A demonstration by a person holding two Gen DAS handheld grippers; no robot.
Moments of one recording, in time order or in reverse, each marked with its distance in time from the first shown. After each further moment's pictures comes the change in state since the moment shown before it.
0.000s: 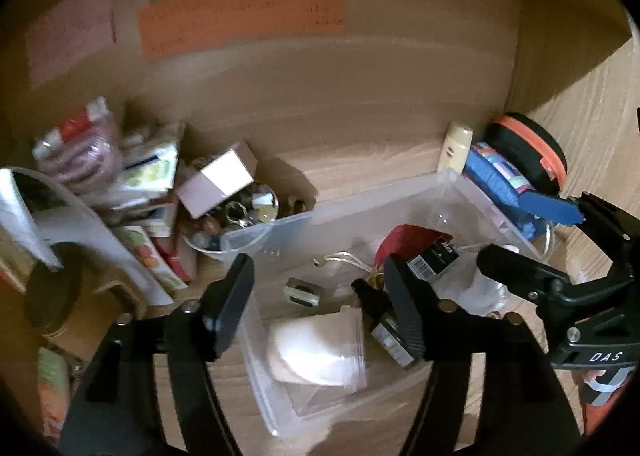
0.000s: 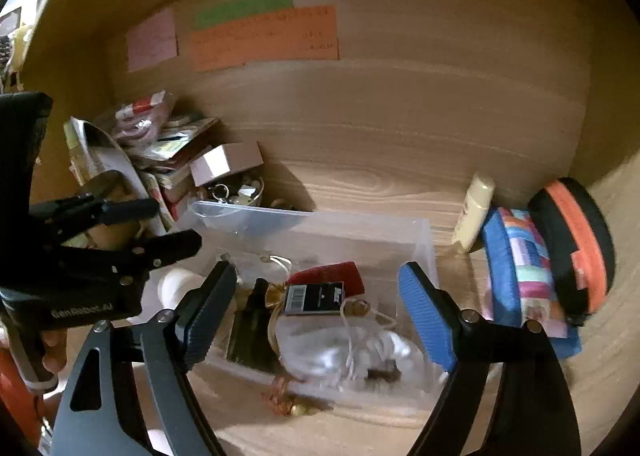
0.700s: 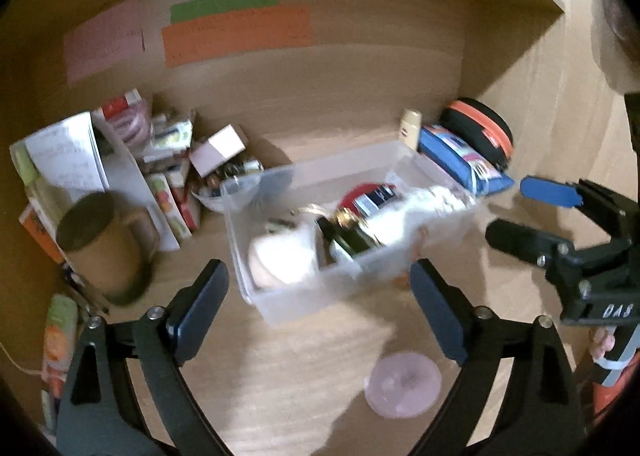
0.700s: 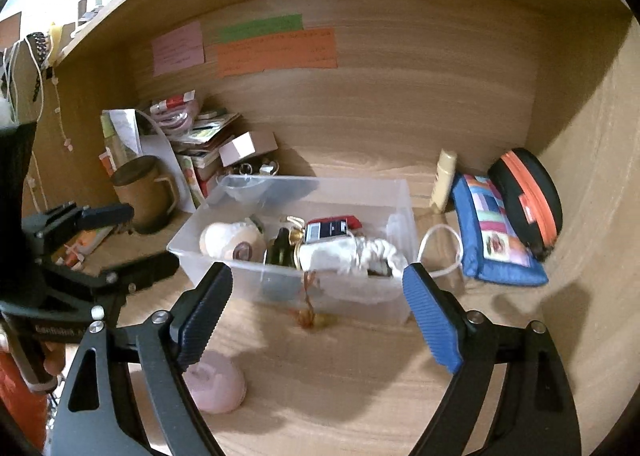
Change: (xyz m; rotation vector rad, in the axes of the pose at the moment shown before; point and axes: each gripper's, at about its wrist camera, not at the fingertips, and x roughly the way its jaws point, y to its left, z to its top) left arm -0.078 -0.026 -0.064 0.026 -0.022 -0.035; right arm -0.081 0.019 -0.048 0.031 -0.010 -0.023
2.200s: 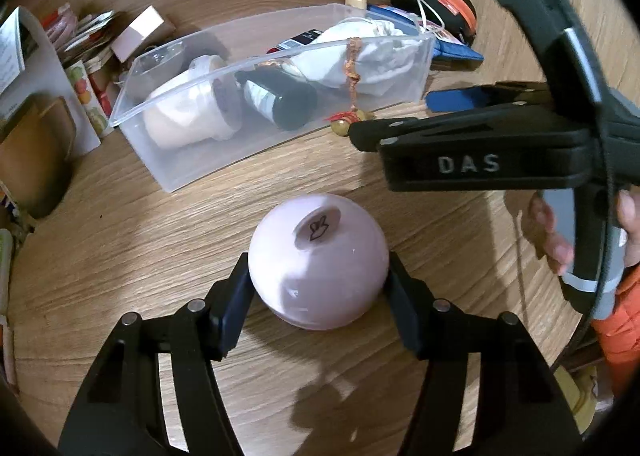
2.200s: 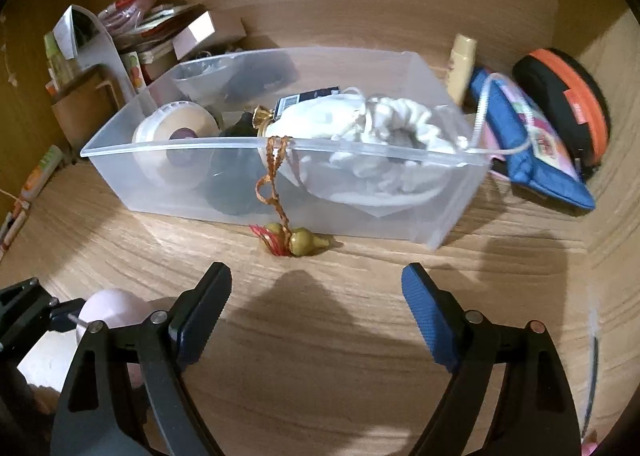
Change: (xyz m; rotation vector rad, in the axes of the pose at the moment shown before) left arm 0.051 -0.046 -0.095 0.065 0.233 -0.093; right arm 0.101 -0.008 -0.057 0.016 0.261 -0.054
